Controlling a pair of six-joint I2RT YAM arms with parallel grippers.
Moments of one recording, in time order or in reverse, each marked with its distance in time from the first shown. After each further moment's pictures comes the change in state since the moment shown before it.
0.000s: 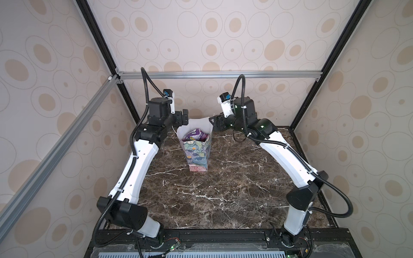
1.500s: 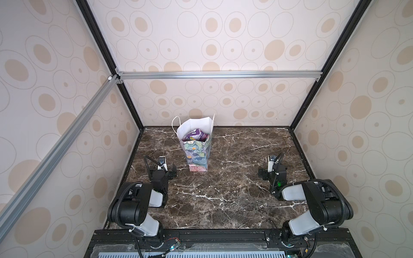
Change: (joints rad) left arm 0.163 0.093 -1.533 1.683 -0.118 0.146; right arm -0.542 -0.204 -1.681 1.363 0.186 -0.152
